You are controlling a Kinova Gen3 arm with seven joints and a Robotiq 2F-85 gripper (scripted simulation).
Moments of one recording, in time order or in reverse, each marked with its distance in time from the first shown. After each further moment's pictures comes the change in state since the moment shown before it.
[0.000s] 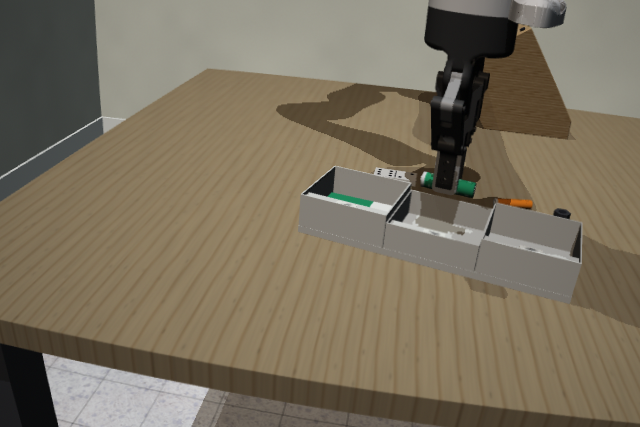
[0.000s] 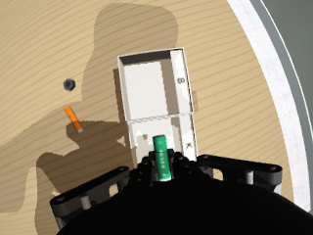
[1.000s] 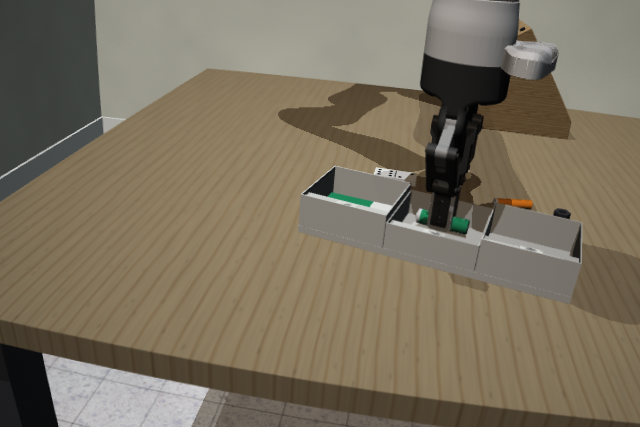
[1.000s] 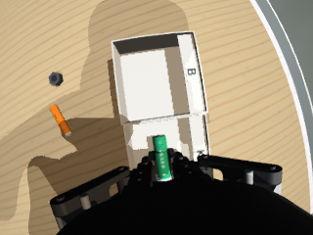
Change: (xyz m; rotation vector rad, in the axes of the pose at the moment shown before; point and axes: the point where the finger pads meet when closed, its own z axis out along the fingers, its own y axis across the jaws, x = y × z) arm 0.000 -0.003 0.039 0.006 -0.003 -0.001
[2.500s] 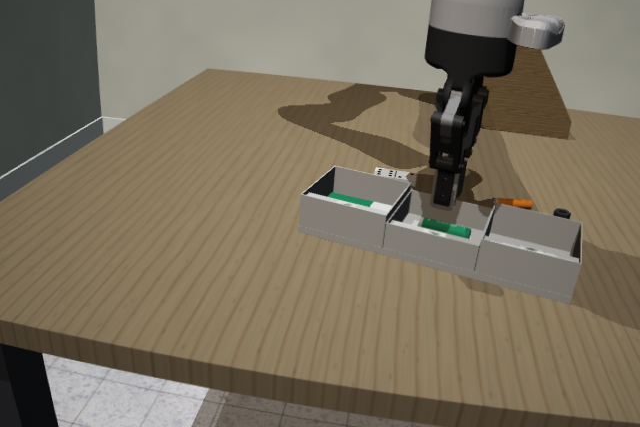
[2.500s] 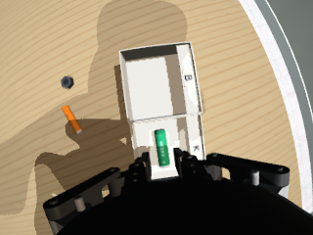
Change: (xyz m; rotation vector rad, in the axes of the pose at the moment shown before) arm 0.001 -0.002 -0.024 0.005 -0.002 -0.002
